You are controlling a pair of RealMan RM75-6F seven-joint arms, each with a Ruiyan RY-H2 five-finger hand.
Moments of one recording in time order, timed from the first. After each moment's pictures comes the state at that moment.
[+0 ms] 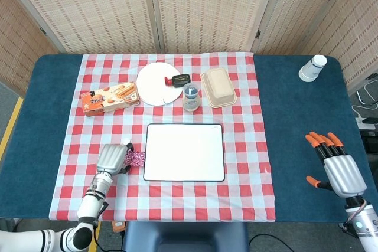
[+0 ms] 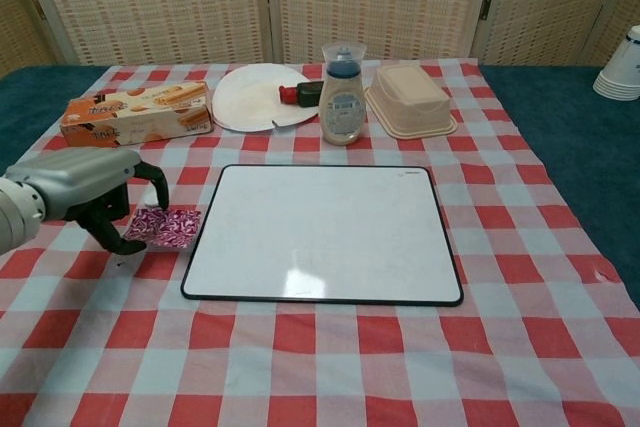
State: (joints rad) left arm -0.64 -1.59 -0.14 -1.64 0.84 1.14 0.73; right arm 0.15 -1.11 0.01 -1.51 -1.59 1.42 0.08
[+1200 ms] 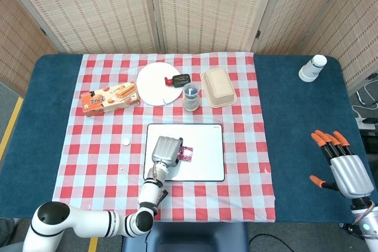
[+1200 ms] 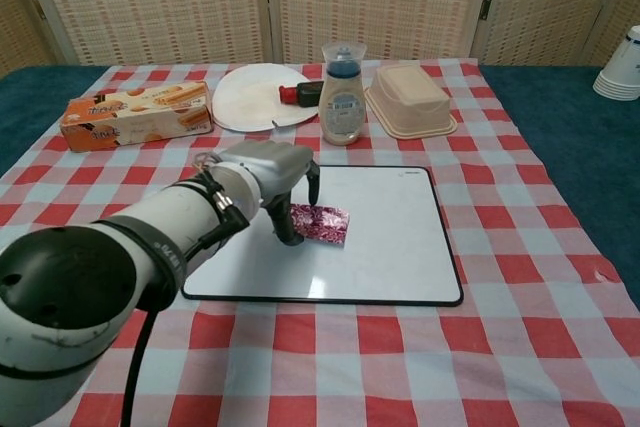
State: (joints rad) left arm -1.03 -1.98 -0.34 -1.39 0.50 1.16 1.01; right arm 0.14 -1.09 0.01 -1.51 -1.60 1.46 0.14
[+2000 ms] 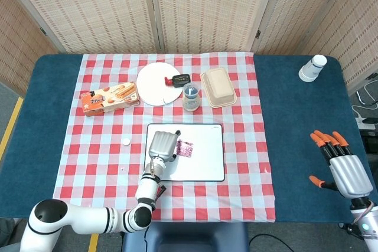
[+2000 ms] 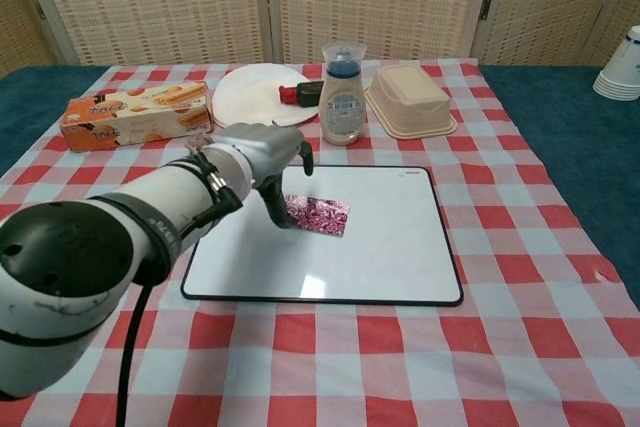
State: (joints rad) left arm -1.03 -1.93 -0.34 -1.40 0.49 1.17 1.00; right arm 0.14 -1.09 0.01 -1.51 -1.60 1.45 0.14
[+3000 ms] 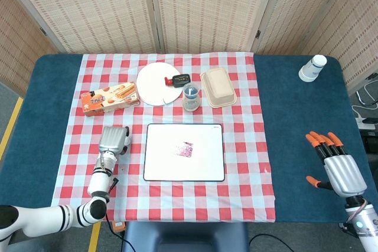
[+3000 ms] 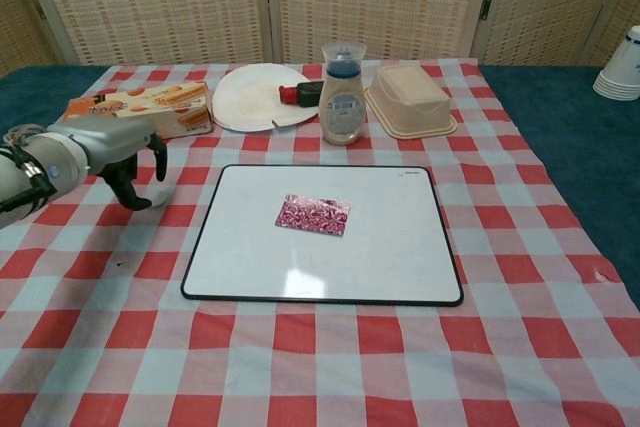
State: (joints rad) left arm -0.85 -1.65 -0.19 -1.42 0.54 1.11 0.84; right arm 0.15 -1.11 0.01 -1.51 -1.59 1.42 0.09
